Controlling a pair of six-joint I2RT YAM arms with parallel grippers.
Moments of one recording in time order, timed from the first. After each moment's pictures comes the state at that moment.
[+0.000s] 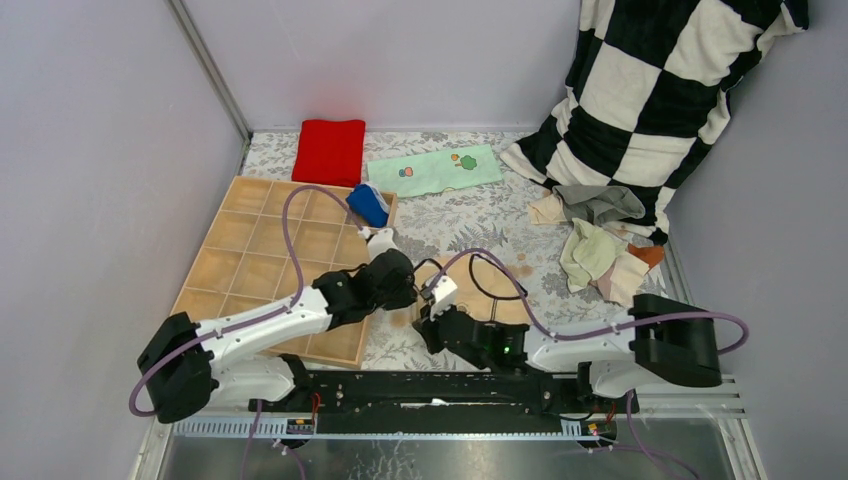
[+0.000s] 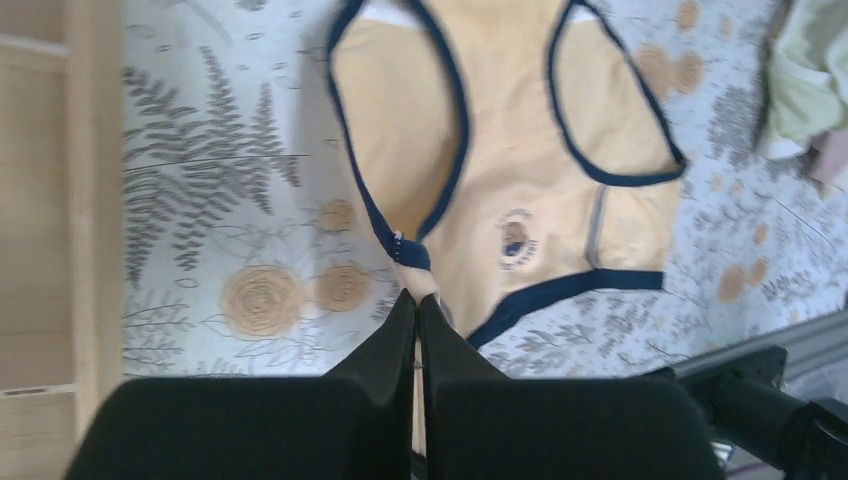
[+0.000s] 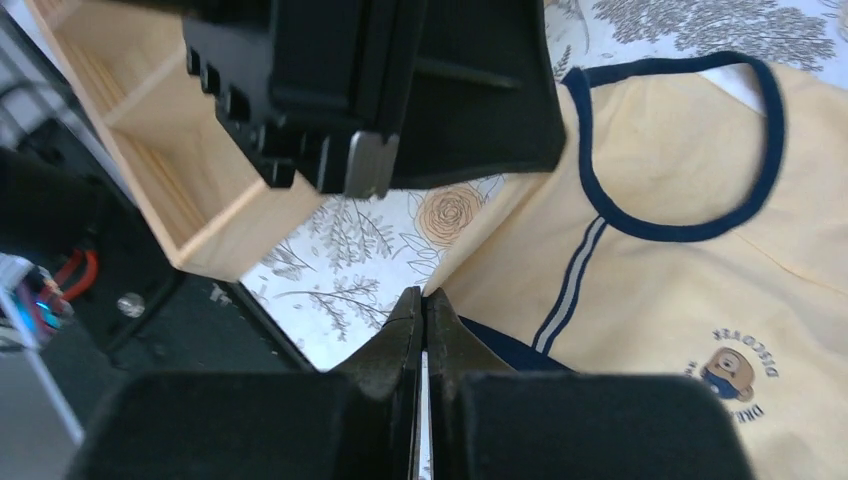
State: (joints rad) left arm -0.93 1.18 0.71 -0.40 -0.26 -1.00; right arm 1.38 1.43 0.57 0.35 0.46 0.46
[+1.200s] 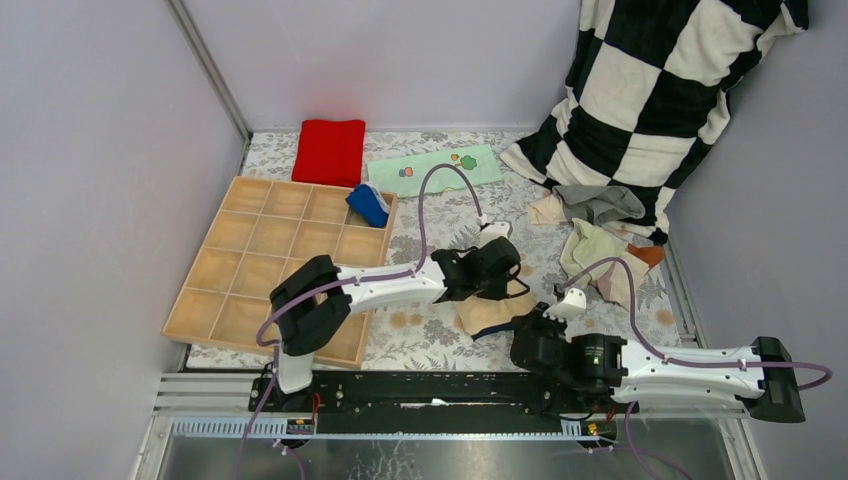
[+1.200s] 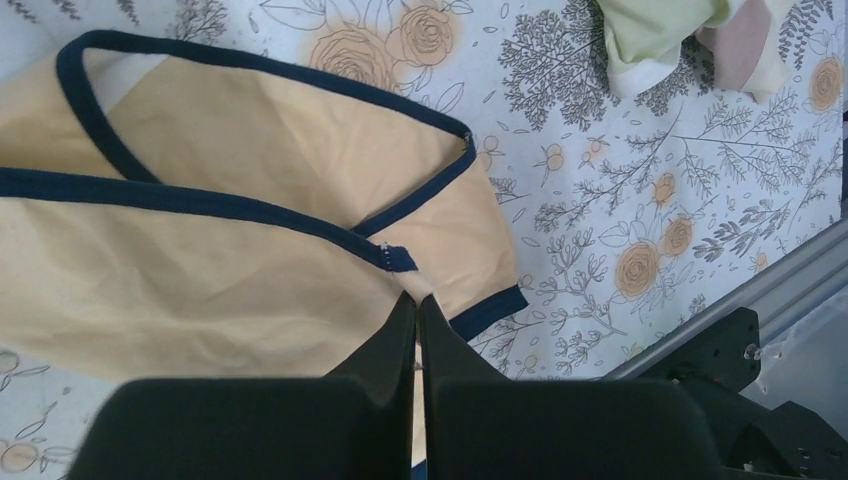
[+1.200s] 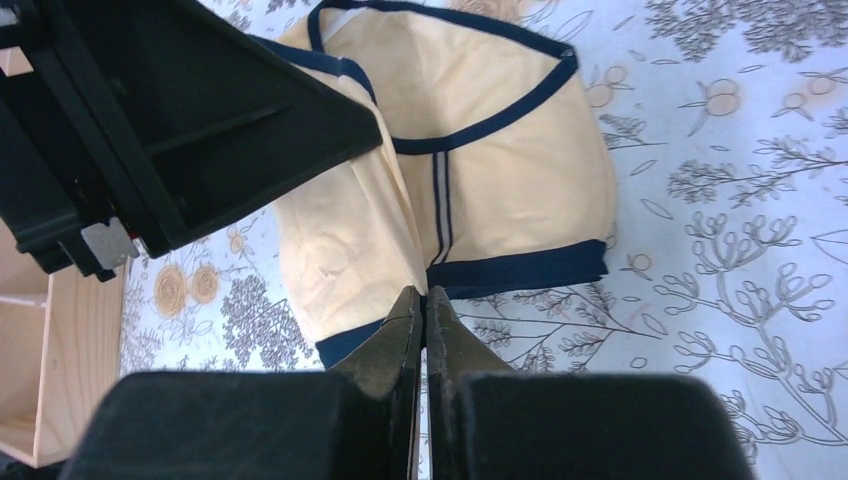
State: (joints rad) left arm -1.09 1.89 1.35 -0.31 -0.18 -0.85; right arm 1.39 0.65 0.34 -0.67 0.91 1.43
